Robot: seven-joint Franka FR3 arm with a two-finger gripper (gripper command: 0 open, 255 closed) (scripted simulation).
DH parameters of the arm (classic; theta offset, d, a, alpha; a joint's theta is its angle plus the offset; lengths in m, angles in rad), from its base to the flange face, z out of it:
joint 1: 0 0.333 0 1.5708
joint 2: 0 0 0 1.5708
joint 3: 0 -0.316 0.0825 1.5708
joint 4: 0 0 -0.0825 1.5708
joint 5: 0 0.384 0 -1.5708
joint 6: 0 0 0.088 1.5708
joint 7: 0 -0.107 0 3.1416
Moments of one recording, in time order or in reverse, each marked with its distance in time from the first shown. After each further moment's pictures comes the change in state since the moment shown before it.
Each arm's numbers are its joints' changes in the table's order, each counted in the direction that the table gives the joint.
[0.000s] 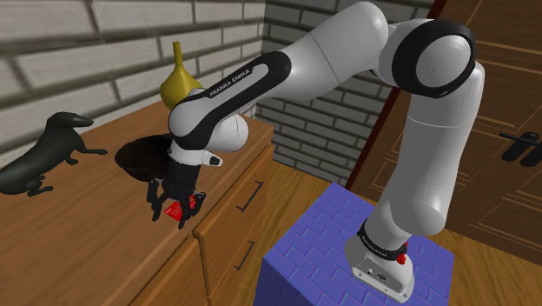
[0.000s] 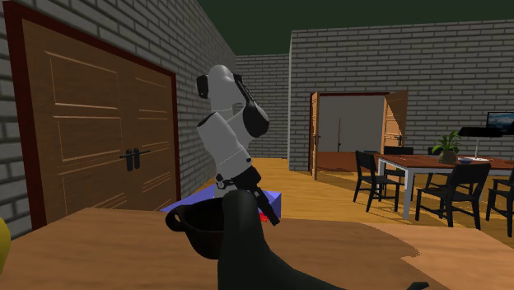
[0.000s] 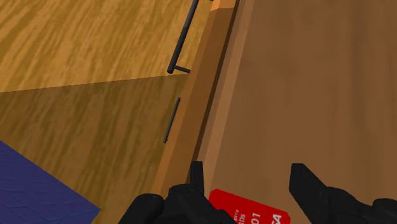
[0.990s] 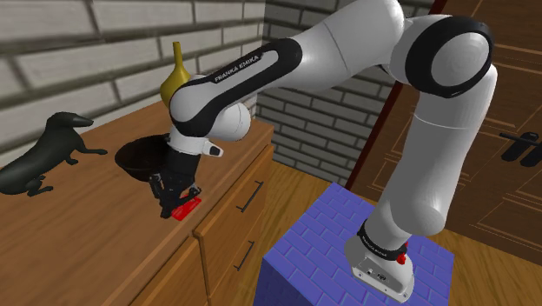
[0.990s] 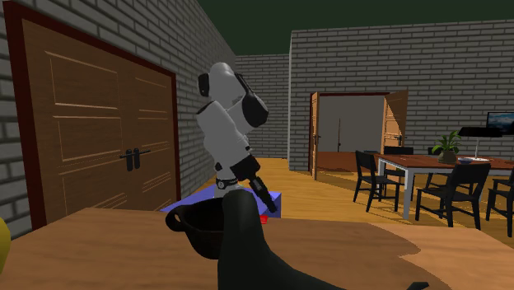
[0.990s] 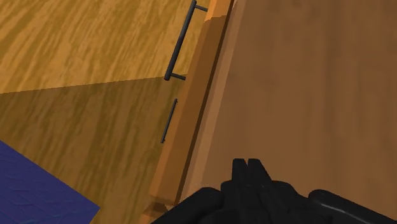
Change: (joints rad) arm -0.002 0.061 0.010 -0.010 -0.007 0.051 -0.033
